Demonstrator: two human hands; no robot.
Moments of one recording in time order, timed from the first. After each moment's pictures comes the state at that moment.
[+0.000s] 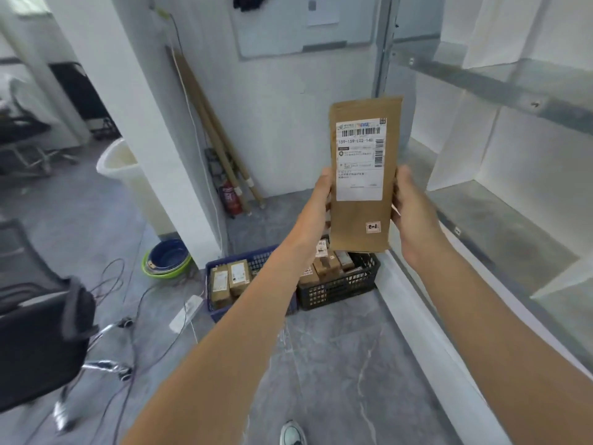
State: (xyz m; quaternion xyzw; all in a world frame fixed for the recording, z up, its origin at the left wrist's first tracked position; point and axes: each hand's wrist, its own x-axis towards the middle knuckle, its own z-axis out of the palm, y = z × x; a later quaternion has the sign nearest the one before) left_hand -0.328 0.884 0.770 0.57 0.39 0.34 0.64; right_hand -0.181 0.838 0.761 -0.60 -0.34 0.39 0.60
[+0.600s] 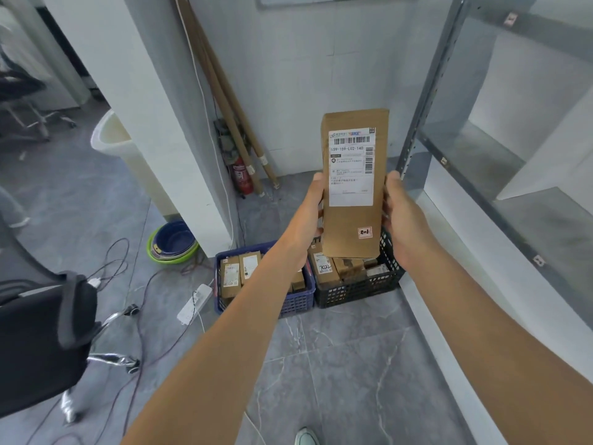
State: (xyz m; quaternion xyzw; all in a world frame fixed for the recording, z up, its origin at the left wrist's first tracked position) left_hand -0.376 1.085 0.705 0.51 0.46 0.32 0.66; right_hand -0.217 1.051 0.687 -0.63 -0.31 0.48 0.53
